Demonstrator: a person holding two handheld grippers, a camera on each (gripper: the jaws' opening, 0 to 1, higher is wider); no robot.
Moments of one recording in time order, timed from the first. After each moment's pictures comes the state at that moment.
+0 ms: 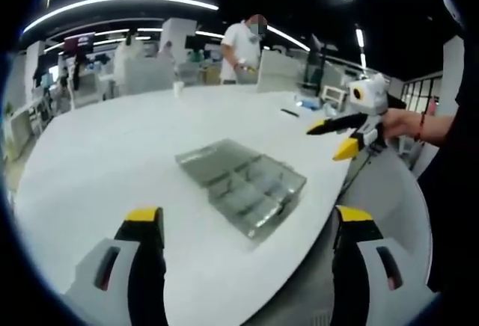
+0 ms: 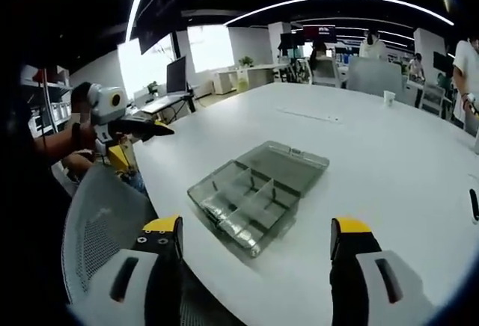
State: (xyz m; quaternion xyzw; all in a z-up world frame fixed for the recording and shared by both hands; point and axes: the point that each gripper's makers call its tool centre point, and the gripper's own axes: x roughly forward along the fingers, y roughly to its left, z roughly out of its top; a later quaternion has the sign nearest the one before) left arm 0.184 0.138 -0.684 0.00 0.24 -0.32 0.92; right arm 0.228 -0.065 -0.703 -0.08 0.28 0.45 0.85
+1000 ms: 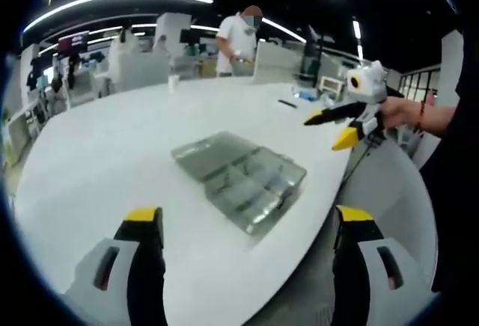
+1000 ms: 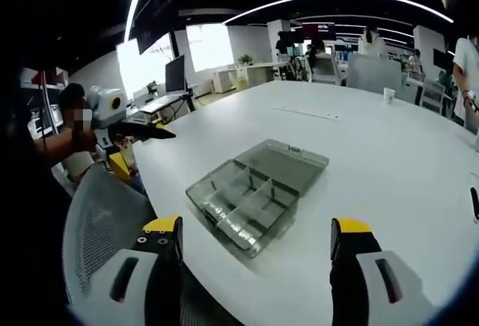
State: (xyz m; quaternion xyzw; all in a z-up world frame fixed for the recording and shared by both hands) left arm 0.183 0.131 -0.693 0.01 0.25 -0.33 0.91; right arm 0.230 -0.065 -0.704 -0.07 0.29 0.45 0.84
